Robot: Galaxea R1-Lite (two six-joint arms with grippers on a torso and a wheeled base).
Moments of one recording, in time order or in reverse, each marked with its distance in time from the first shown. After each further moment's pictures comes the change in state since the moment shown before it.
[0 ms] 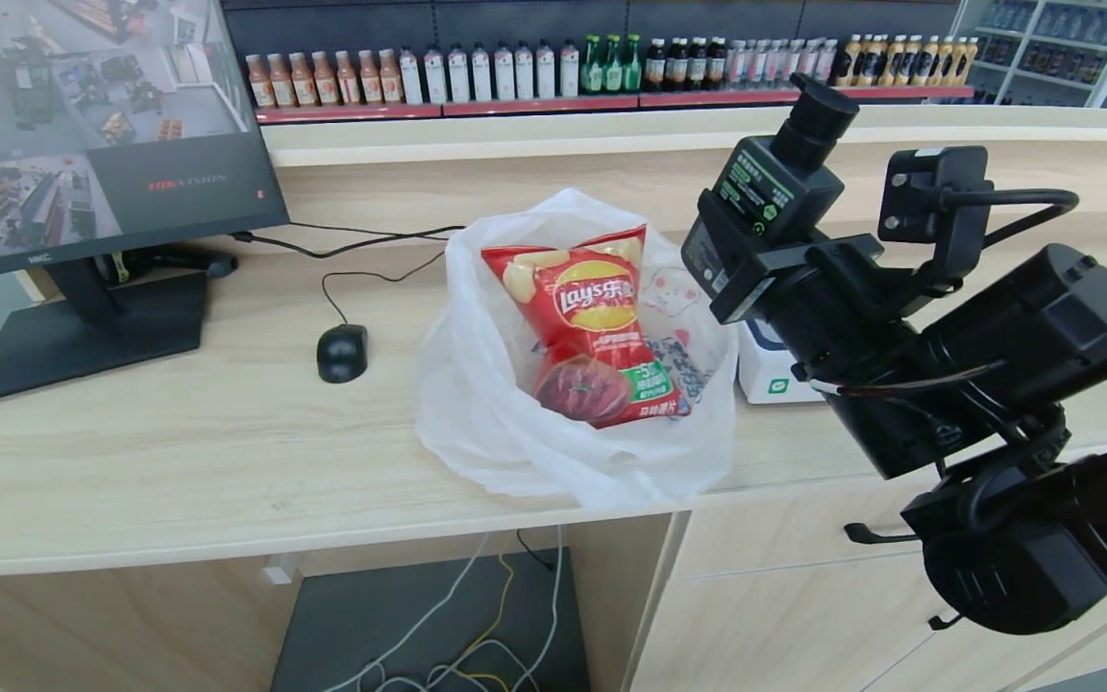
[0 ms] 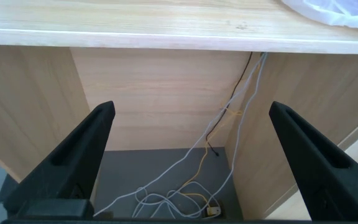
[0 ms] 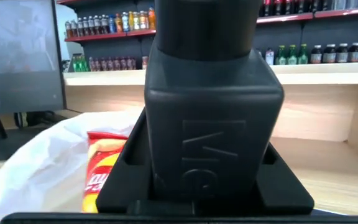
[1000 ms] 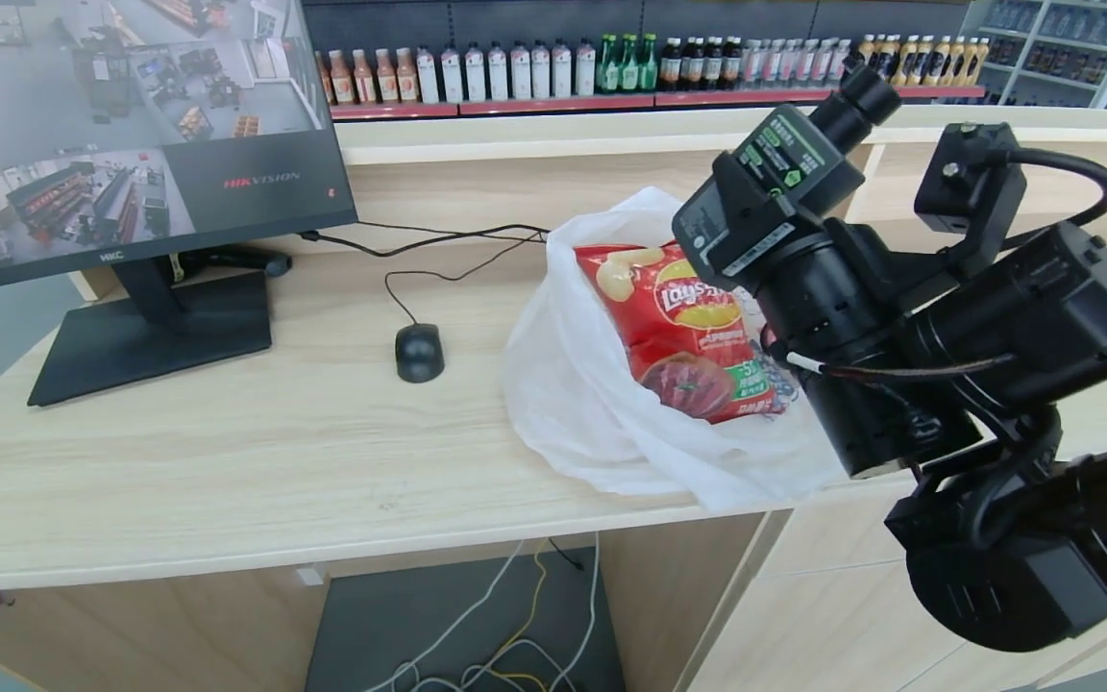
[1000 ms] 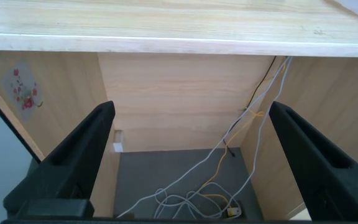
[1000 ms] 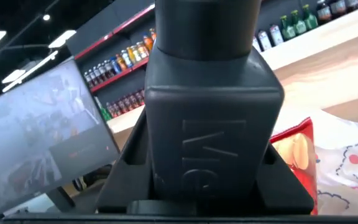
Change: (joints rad) left arm 0.000 0.000 0.000 0.000 0.000 0.004; right arm 0.105 -0.007 -0.062 0.031 -0.257 0.319
